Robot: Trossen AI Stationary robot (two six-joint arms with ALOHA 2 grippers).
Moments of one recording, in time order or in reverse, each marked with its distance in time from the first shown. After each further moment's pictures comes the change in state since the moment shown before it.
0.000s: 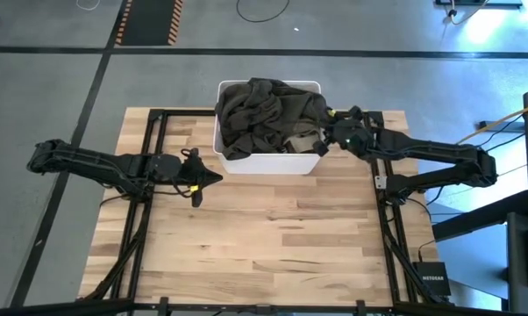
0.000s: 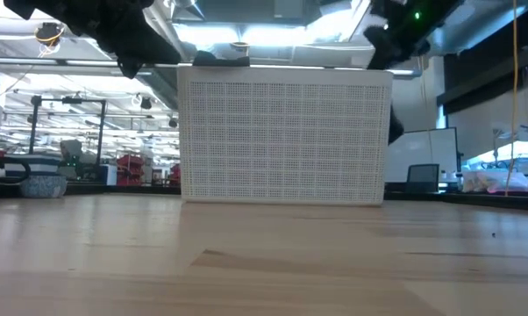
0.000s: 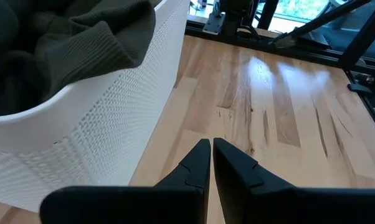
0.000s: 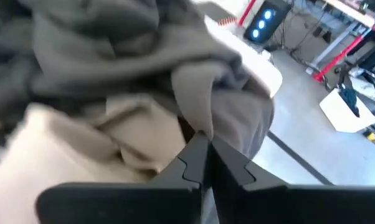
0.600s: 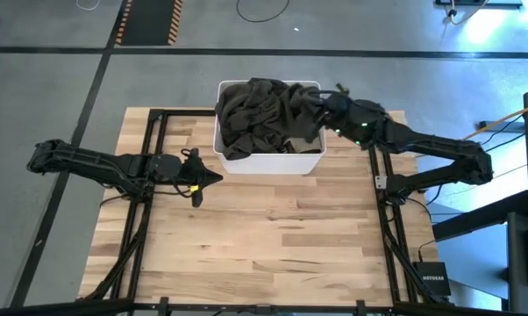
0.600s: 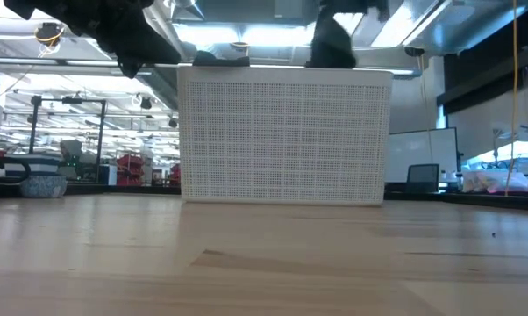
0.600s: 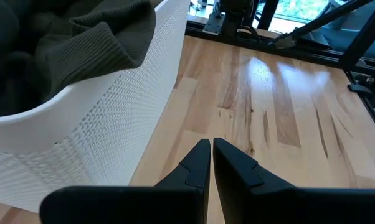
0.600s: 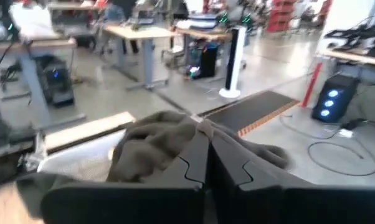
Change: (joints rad) left arm 0.000 0.000 0.000 0.001 0.000 0.000; right arm 0.001 0.068 0.186 0.380 -0.246 -0.053
